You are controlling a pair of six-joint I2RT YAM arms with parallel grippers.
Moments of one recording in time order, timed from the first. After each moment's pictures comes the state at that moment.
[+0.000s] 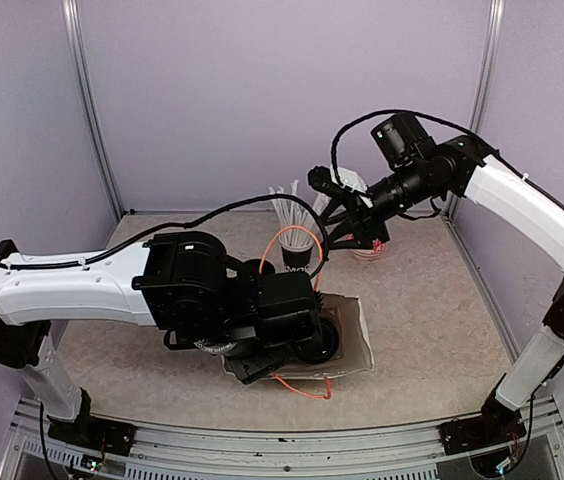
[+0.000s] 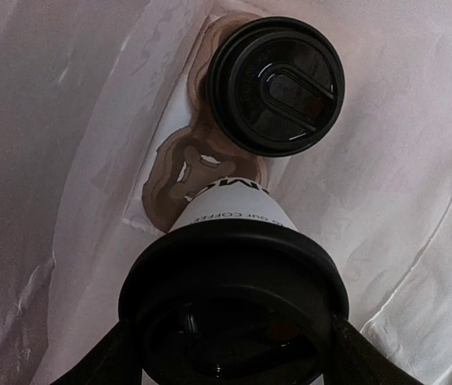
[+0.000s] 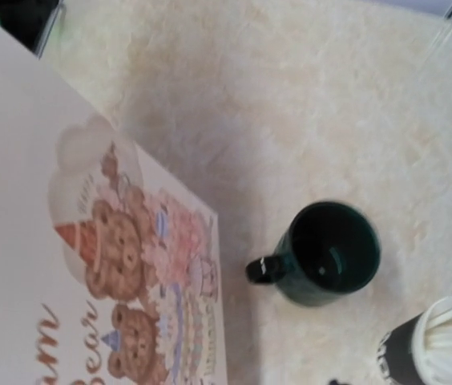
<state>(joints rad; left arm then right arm) -1.46 1.77 1.79 -1.36 -0.50 -0.32 0.69 1.63 1.81 -0.97 -0.59 -0.75</state>
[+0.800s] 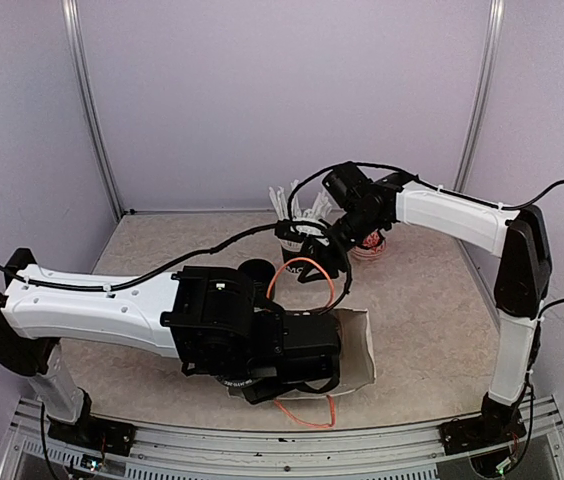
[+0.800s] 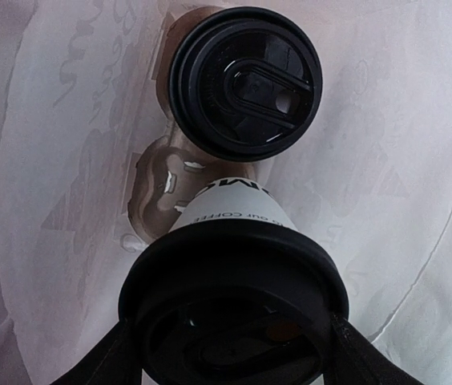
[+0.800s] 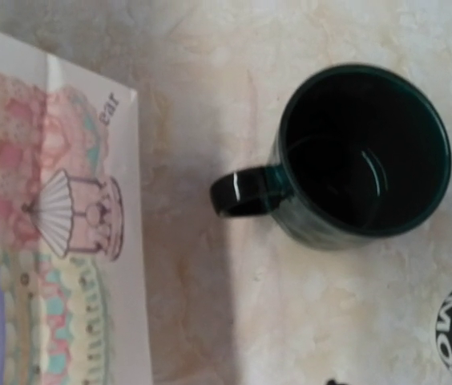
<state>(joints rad) -1.54 1.85 1.79 -1.36 -0.55 -0.28 0.69 1.95 1.75 -0.83 -0.49 -0.78</state>
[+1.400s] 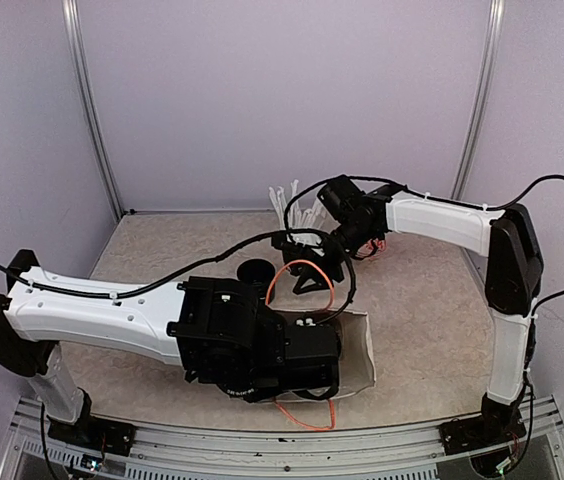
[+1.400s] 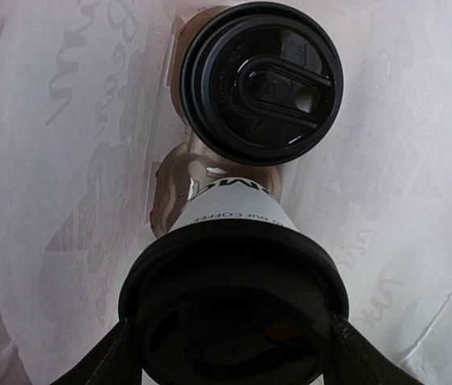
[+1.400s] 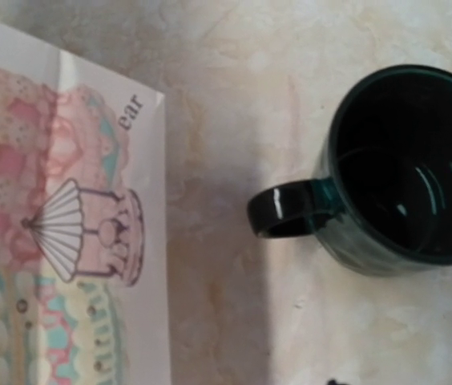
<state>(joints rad) -1.55 1.85 1.75 -1.33 -0.64 -0.21 0.69 2.00 1.71 -0.77 -0.58 -0.78</state>
